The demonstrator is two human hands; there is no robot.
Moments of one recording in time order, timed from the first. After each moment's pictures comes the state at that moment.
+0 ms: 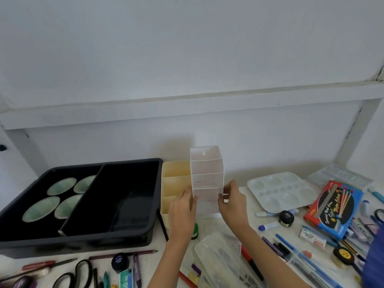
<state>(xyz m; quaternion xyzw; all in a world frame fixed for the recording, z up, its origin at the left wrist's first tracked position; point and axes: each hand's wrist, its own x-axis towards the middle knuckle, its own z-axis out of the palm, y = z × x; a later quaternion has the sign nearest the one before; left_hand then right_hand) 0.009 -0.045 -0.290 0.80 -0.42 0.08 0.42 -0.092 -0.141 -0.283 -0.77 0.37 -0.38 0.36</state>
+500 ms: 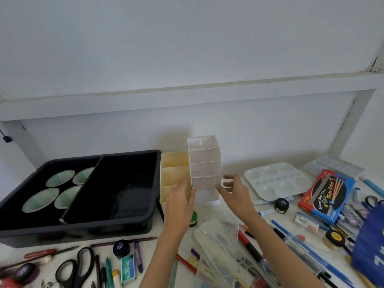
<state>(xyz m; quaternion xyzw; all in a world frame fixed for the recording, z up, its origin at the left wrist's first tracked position) 0.000 -0.022 -0.280 0.80 -0.42 -0.02 0.42 -0.114 -0.139 -0.267 -0.73 0.40 -0.28 0.47</state>
